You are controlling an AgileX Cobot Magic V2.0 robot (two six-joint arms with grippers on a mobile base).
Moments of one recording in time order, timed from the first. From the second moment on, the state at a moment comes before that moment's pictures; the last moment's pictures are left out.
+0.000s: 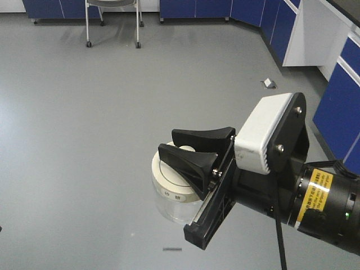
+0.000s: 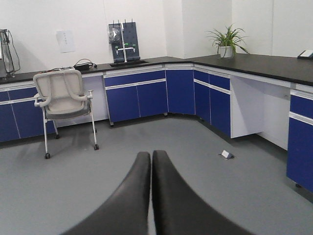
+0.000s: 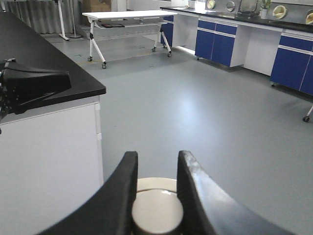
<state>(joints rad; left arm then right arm) 0.00 0.51 -0.20 0.63 -0.35 -0.53 0.76 1.09 -0.67 -0.78 -0.32 0.66</state>
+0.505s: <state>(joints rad) 0.00 0.51 -0.20 0.63 -0.35 -0.53 0.76 1.09 -0.67 -0.78 -0.32 0.66</state>
